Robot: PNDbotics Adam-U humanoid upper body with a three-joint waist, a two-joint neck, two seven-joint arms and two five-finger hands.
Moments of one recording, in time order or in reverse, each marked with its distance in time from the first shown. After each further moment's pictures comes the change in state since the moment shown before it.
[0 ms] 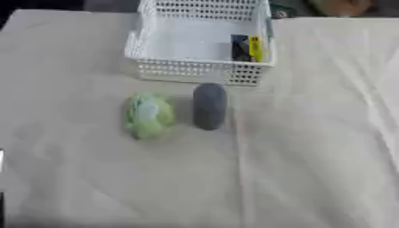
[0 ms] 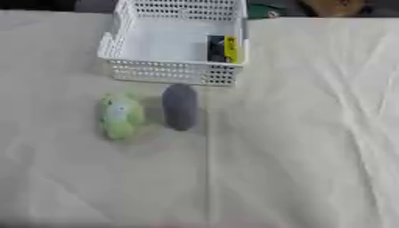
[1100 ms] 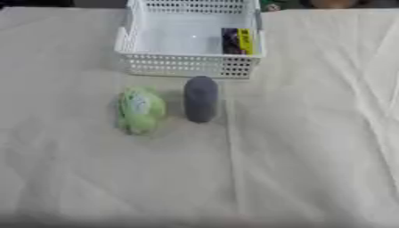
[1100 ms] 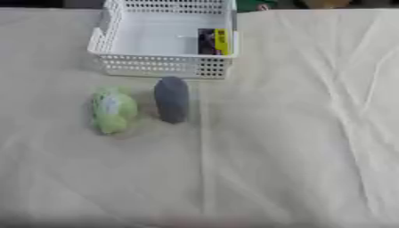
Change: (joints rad) left arm 0.006 0.000 -0.006 0.000 0.023 -0.008 -0.012; right arm -0.015 -0.094 0.028 0.000 -0.015 0.034 0.049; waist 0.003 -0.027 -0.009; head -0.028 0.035
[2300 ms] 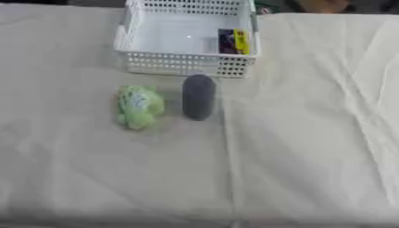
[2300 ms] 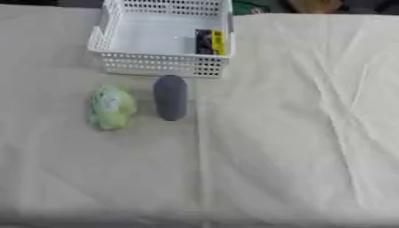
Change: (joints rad) left arm 0.011 0.007 -0.019 0.000 0.020 0.001 -0.031; right arm -0.276 -0.593 0.335 -0.001 -0.112 0.083 0.903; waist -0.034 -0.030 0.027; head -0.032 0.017
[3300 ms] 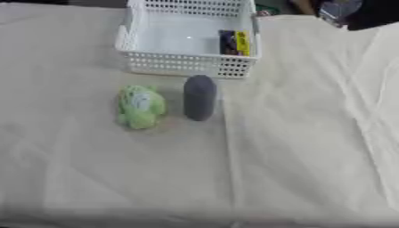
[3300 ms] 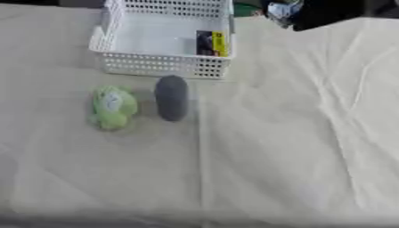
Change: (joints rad) left arm 0.000 0.004 -0.019 0.000 0.026 -0.002 -0.029; right arm -0.230 -0.047 0.272 0.086 -0.040 -0.049 0.521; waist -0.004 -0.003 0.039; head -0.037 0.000
